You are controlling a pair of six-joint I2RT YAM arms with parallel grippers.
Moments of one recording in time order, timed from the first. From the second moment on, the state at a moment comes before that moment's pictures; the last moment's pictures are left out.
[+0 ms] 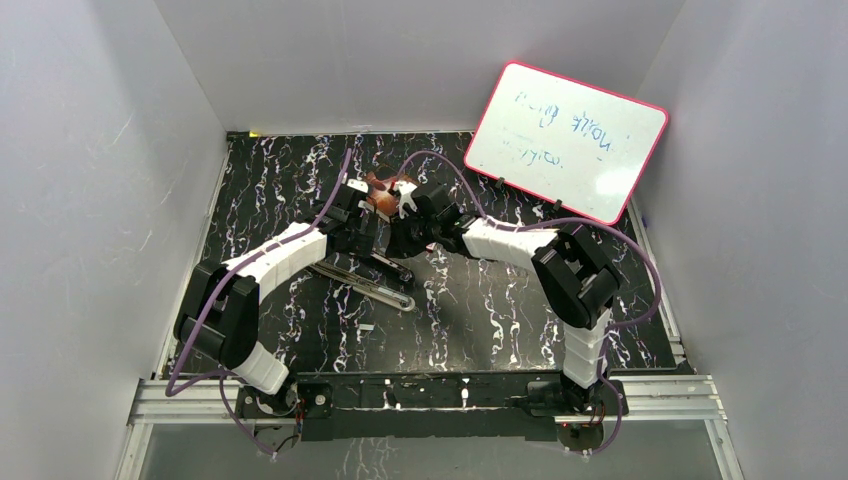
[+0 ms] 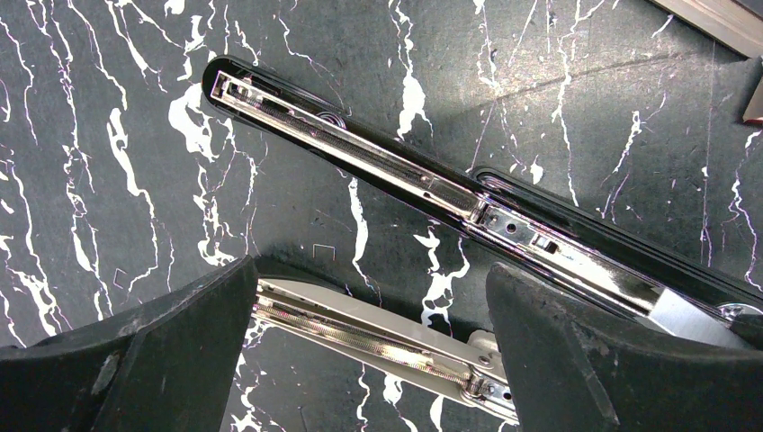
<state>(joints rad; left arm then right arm) -0.47 1.56 1.02 -0.46 -0.38 -0.13 0.80 1.90 1.27 -0.04 -0.36 0.32</state>
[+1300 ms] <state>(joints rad) -0.47 1.56 1.01 -0.46 -0.39 -0.13 0.80 1.95 1.31 -0.13 -0.36 0.31</state>
